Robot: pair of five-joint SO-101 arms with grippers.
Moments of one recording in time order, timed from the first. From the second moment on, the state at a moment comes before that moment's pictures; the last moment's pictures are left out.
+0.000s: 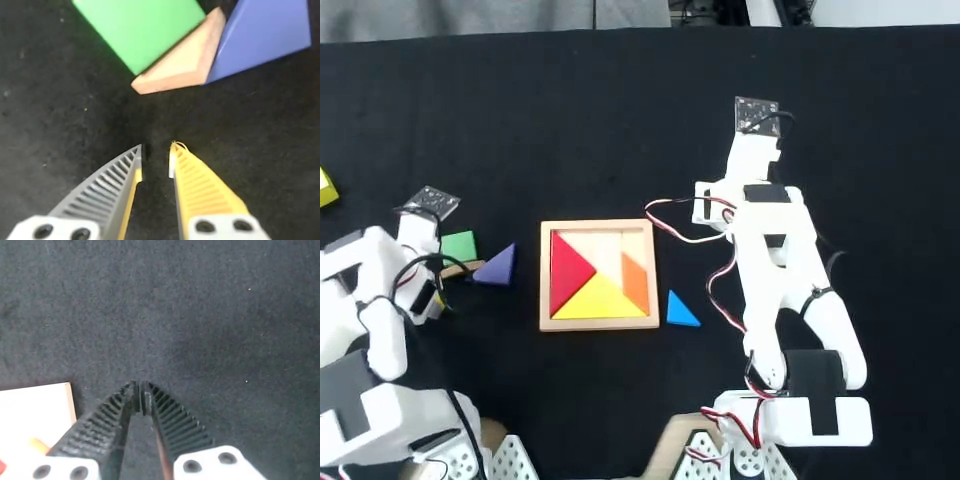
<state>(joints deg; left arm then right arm) -35.1 -1.5 42.5 56.0 -54.2 -0.3 -5.2 33.2 45.1 -7.9</state>
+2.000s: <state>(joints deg) -59.3 11.5 24.7 70.3 -75.4 0.7 -5.2 34.3 44.9 -3.5</state>
